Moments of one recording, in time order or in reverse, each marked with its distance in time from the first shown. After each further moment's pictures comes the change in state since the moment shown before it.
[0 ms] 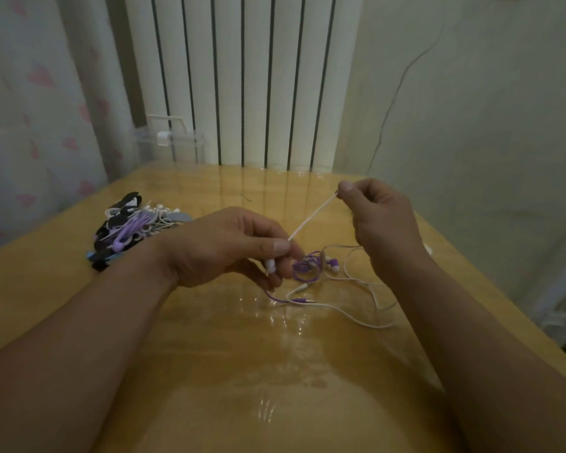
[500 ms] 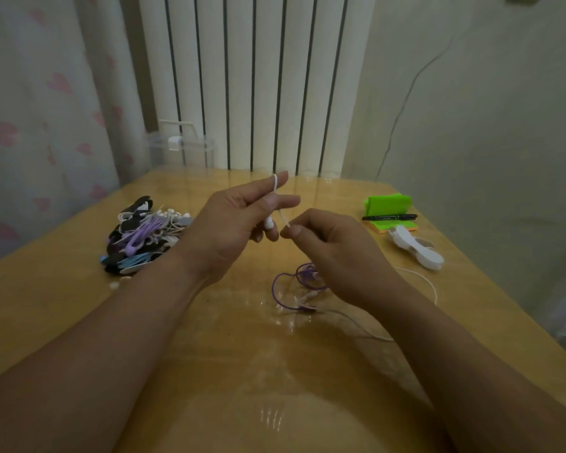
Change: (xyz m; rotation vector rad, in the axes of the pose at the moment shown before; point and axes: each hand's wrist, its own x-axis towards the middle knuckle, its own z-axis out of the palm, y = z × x) left_hand 0.011 -0.004 0.001 0.035 0.535 0.279; right_hand -0.040 -0.019 0.031 -0.246 -0.444 -0.211
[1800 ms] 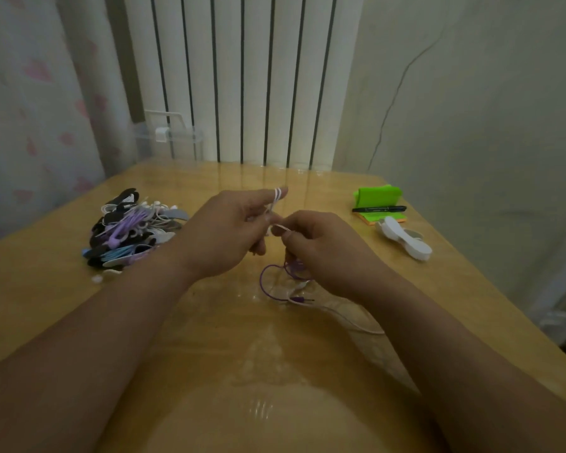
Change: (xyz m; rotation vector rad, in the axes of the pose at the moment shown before) left_hand -0.004 -0.005 0.001 0.557 -0.084 0.088; right_hand 0.001 0.002 -0.002 -0.128 -0.099 0.134
